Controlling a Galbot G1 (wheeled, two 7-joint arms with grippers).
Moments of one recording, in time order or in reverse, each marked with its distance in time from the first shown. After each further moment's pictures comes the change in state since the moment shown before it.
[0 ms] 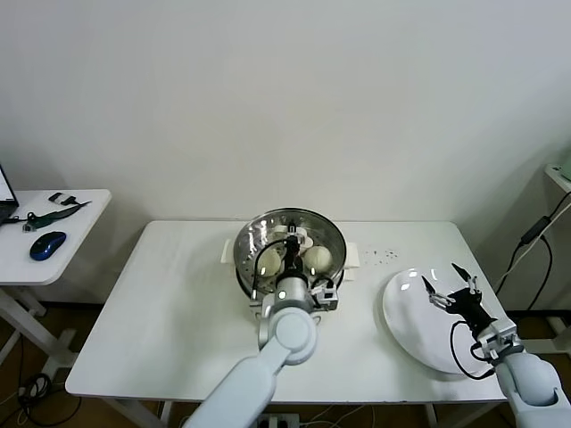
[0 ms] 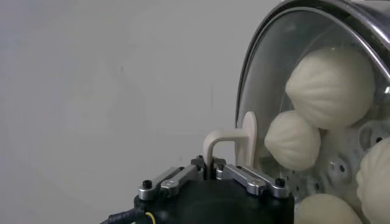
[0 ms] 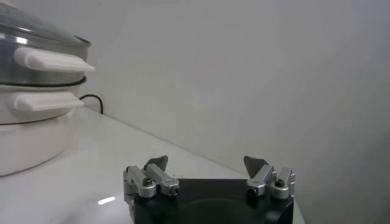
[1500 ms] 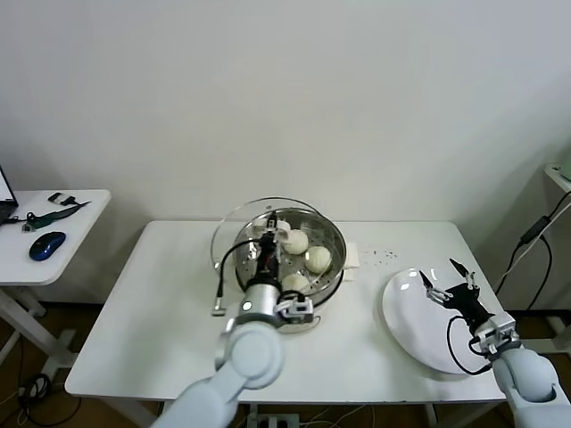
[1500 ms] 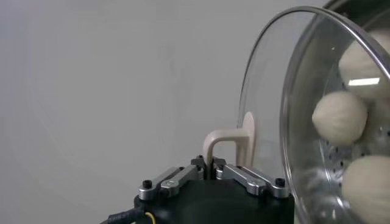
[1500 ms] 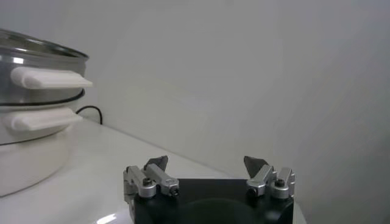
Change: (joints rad) left arm 0.060 0.183 0.007 -0.307 -0.039 0.000 0.049; right arm 0.003 -0.012 -0.020 0.030 0.045 -0.024 0.024
